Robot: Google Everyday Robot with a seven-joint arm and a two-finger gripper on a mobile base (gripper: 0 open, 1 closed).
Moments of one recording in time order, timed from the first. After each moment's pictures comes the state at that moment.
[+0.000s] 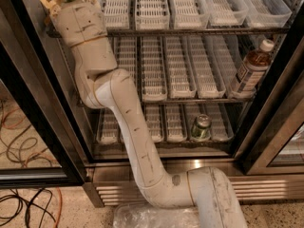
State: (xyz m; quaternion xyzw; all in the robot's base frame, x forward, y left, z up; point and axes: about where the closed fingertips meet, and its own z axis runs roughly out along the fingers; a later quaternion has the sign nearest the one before) arm 0.608 0.150 1.138 -0.12 0.23 0.06 0.96
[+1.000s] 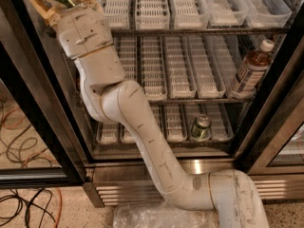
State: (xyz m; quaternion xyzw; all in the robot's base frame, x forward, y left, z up) arm 0.552 0.138 1.147 -0.16 0.21 0.03 0.96
